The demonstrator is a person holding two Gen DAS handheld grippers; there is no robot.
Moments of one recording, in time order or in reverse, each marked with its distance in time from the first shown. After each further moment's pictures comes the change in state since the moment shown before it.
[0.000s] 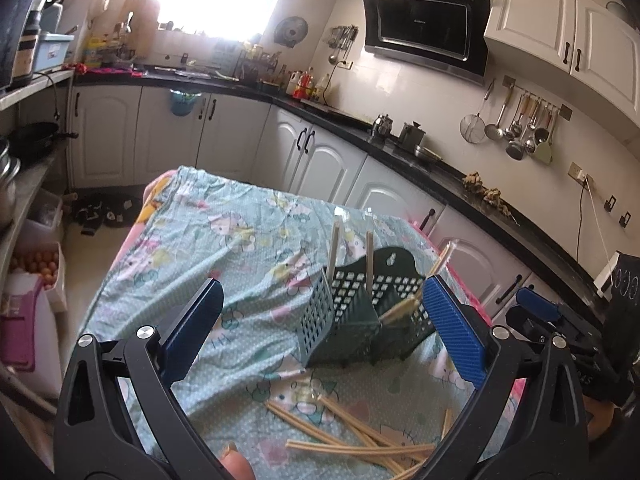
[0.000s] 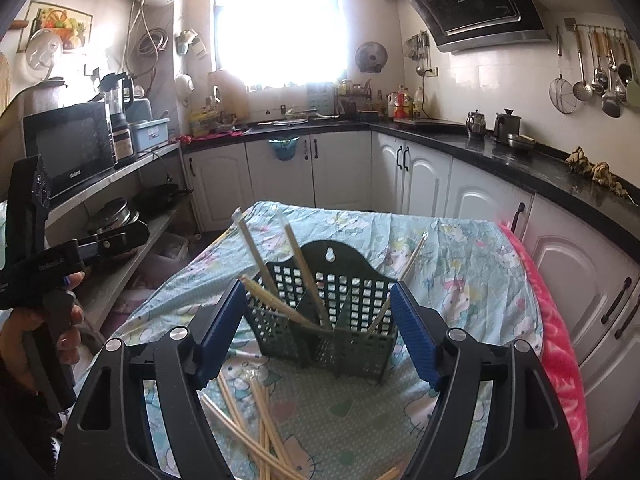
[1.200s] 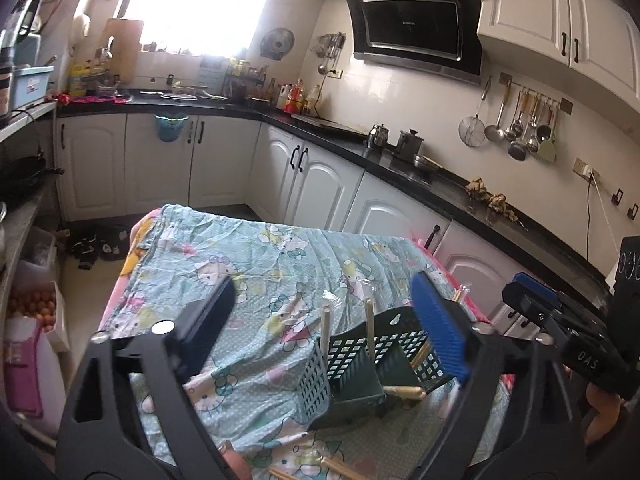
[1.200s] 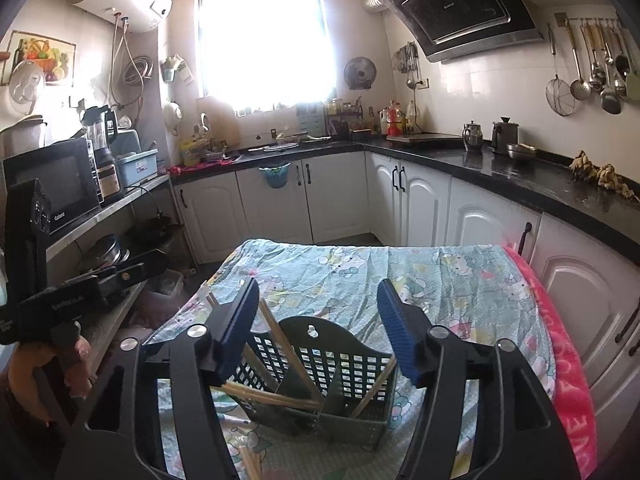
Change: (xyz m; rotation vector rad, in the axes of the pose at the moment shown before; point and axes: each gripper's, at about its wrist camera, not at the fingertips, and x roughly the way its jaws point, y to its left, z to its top) left arm 0.046 -0.012 0.057 0.071 -0.049 0.013; right arm 0.043 -0.028 0.051 0.058 -0.083 -0.004
